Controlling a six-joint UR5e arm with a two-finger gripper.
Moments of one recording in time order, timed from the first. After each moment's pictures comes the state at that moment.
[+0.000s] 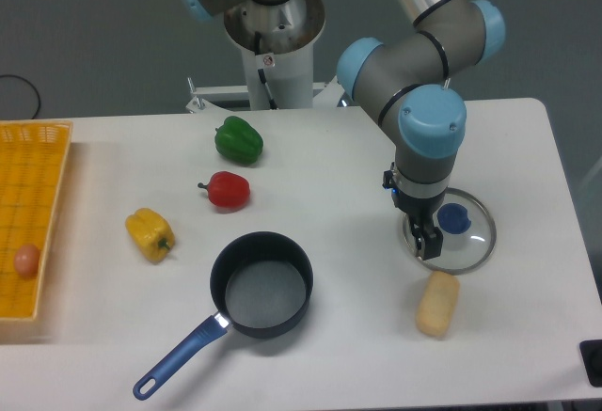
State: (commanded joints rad) arm 2.63 -1.97 -1.57 -1.10 1.60 1.87
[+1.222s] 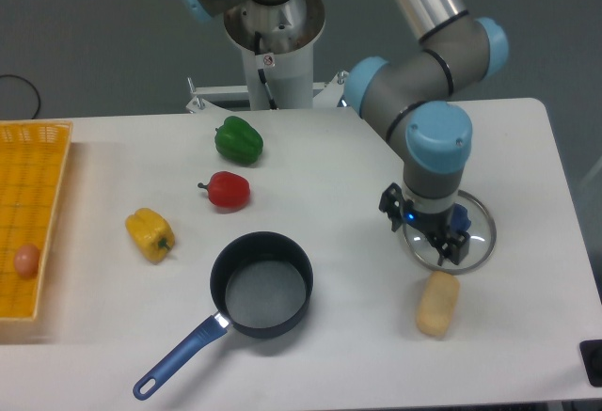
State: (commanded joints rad) arm 2.63 -2.13 -1.46 -1.01 1.59 1.15
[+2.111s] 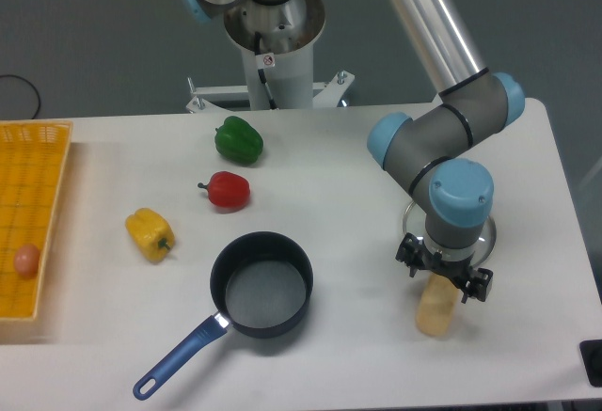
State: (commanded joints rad) arm 2.64 -2.23 -1.43 -0.92 1.59 1.14
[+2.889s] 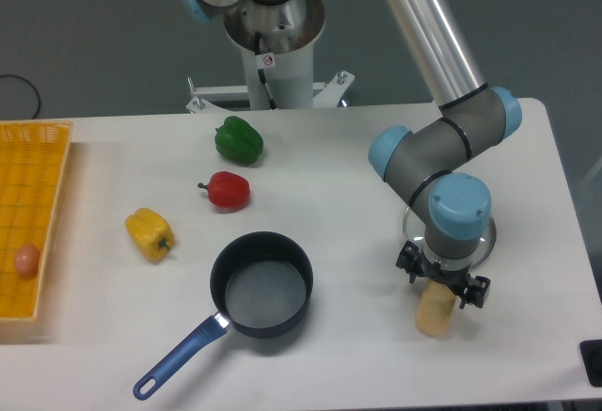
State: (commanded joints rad) arm 2.64 -2.27 -1.44 -0.87 1.60 1.15
